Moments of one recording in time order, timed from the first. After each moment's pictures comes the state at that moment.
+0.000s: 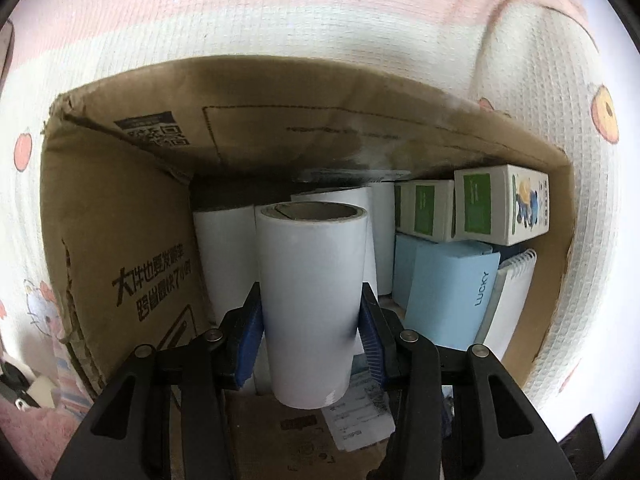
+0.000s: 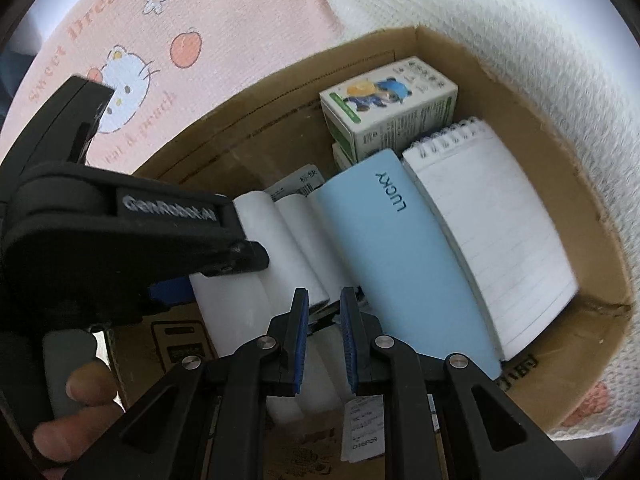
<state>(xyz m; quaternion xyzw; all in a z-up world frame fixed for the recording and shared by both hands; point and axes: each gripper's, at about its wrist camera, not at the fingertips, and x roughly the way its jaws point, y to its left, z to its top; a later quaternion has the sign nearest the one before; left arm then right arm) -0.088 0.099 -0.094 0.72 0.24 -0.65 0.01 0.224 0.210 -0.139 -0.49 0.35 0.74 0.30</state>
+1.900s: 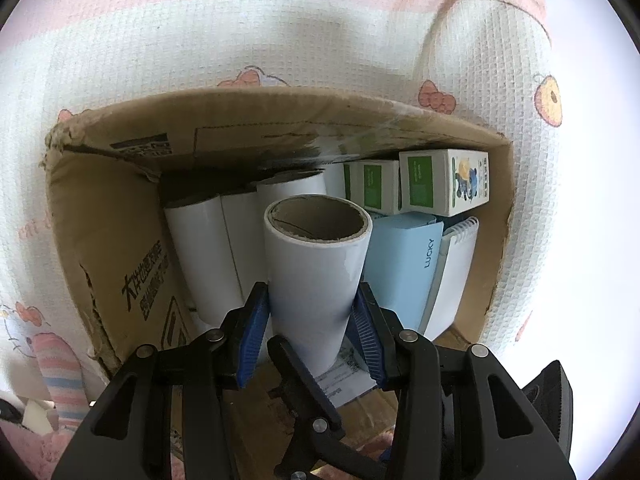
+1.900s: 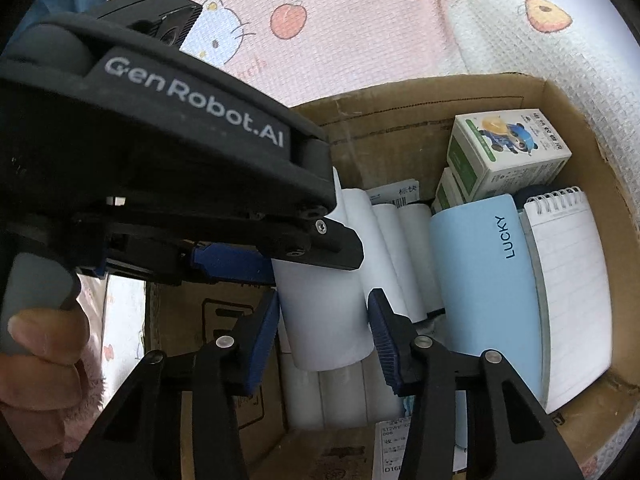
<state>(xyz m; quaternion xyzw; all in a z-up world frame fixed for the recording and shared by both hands) -0.104 0.089 -0.054 0.73 0.28 -0.62 -0.10 0.182 0.180 -0.130 -0.50 0.27 0.80 0.17</state>
